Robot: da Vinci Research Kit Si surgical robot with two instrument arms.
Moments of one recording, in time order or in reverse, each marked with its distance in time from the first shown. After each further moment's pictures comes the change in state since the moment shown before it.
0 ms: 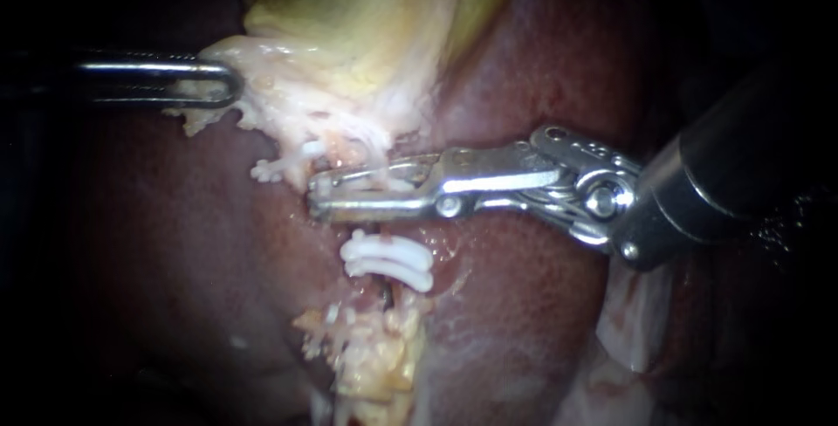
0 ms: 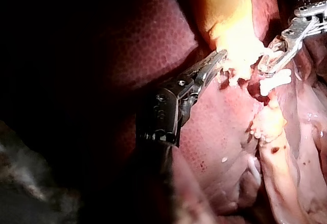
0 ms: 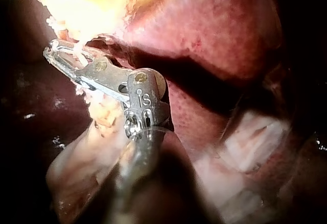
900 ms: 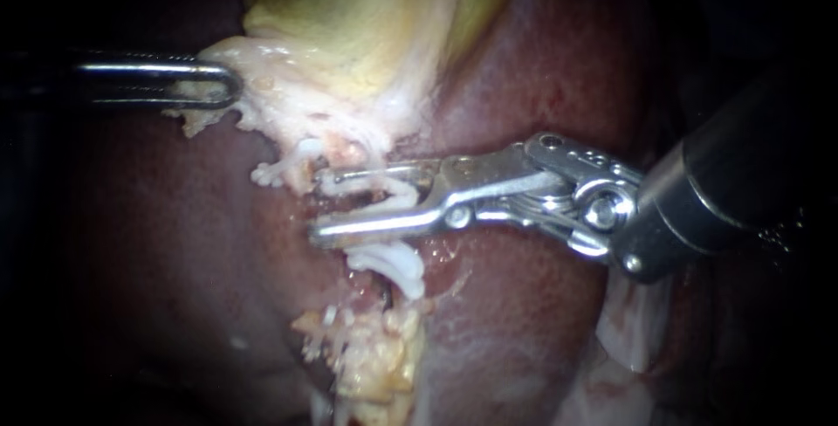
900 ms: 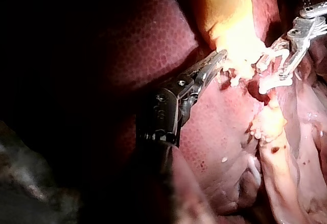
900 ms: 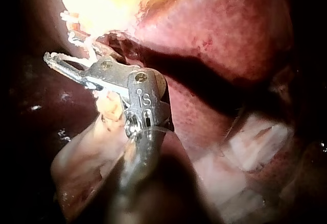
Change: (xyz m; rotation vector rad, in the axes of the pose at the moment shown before) right arm 0.002 -0.002 0.001 -0.090 0.051 -0.051; left arm 0.000 0.000 0.000 -0.002 -0.001 0.000
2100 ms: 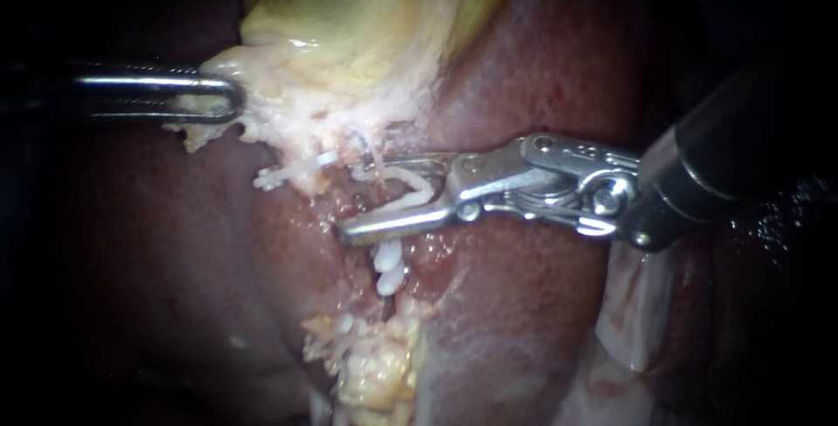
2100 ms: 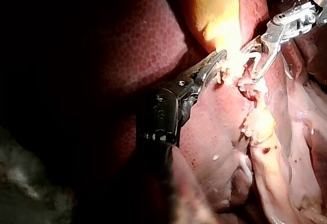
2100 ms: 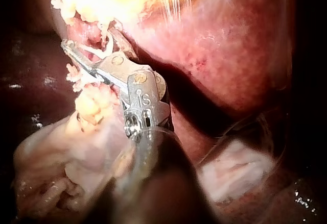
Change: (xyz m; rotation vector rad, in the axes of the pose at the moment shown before) right arm -0.003 0.005 0.000 -0.156 -0.073 -0.076; left arm 0.000 0.002 0.000 -0.011 -0.004 -0.001
